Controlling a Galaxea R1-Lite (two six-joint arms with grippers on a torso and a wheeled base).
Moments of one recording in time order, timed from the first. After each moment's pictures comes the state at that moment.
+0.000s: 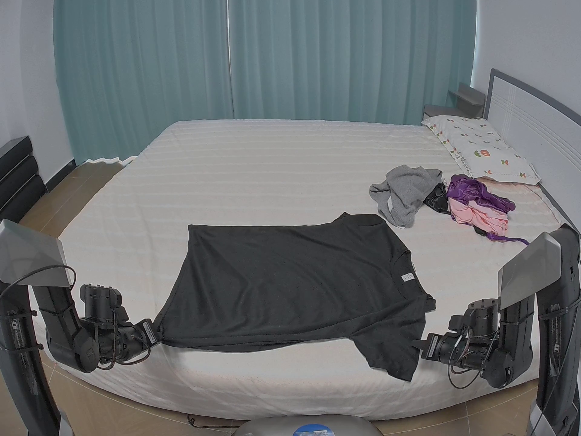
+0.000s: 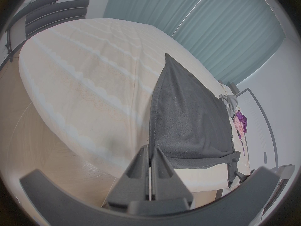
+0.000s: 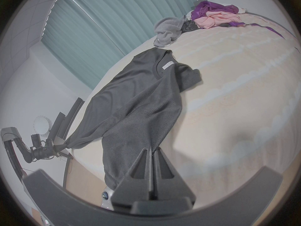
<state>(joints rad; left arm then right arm) 0.02 2.22 -0.33 -1.07 -0.21 -0.55 0.19 2.48 -0.24 -1.55 0.24 0.50</state>
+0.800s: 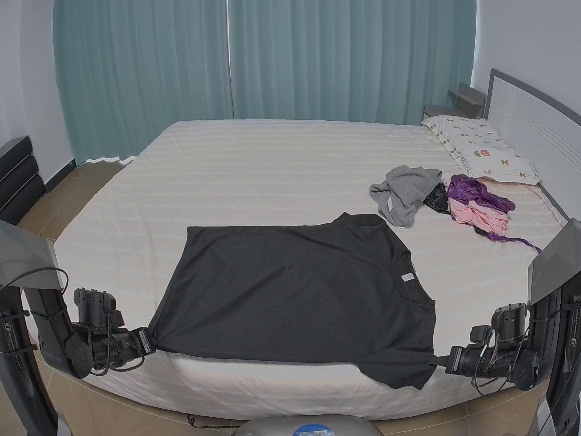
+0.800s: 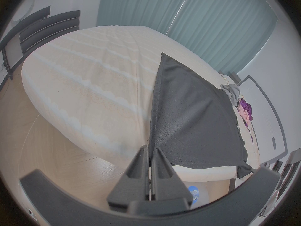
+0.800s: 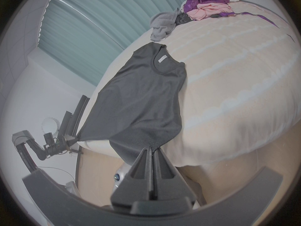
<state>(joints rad) 0.03 2.17 -0.25 -1.07 -0.17 -0.41 0.09 2.34 -0.02 -1.50 0.41 0.45</state>
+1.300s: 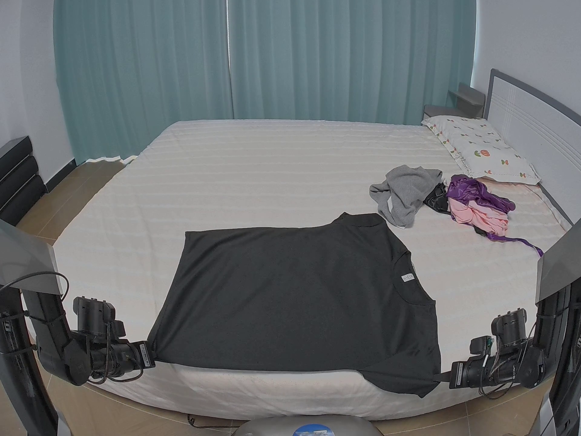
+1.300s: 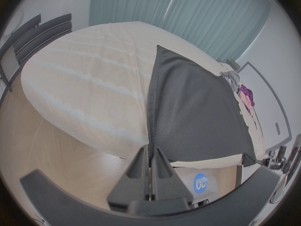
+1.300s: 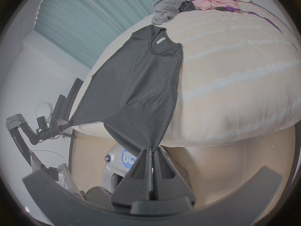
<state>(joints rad) 0.03 2.16 -0.19 -1.07 -0.16 -0.31 0.07 2.27 -0.02 -1.26 0.42 0.28</state>
